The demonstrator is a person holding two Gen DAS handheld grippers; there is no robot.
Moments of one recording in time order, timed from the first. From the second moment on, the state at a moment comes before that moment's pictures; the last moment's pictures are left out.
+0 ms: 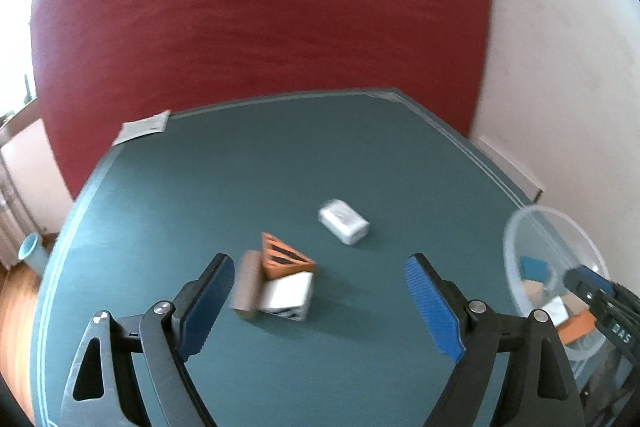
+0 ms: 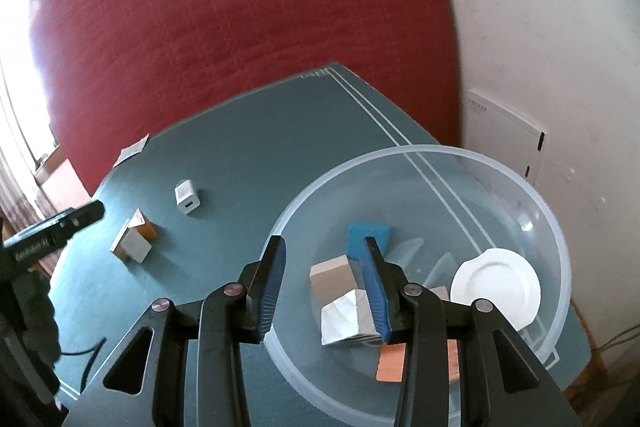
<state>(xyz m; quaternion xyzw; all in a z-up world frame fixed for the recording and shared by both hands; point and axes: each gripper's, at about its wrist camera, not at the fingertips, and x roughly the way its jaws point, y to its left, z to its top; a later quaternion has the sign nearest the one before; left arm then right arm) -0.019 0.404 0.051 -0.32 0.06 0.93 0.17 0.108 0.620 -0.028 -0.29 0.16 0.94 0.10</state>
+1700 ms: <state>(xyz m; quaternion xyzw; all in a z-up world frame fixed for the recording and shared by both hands) -0.099 0.370 -0.032 -0.40 0.07 0.90 0.16 0.090 0.556 -0.054 -0.36 0.08 0.93 0.02</state>
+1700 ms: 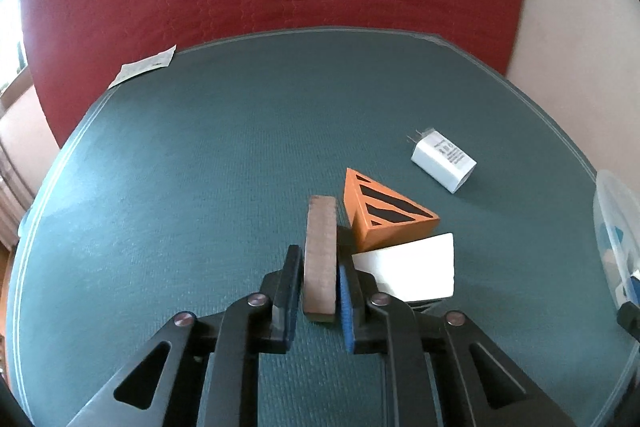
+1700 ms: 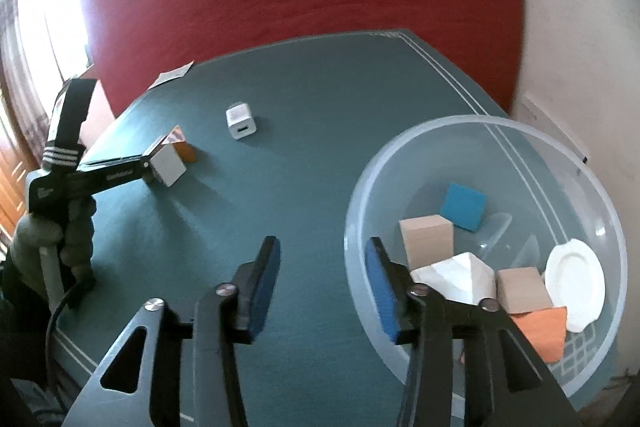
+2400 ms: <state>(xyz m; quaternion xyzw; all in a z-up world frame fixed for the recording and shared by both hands) -0.086 0.335 -0.022 -0.39 0.07 0.90 0.15 0.000 0.497 -0.045 -0.38 0.05 0.92 -0.10</state>
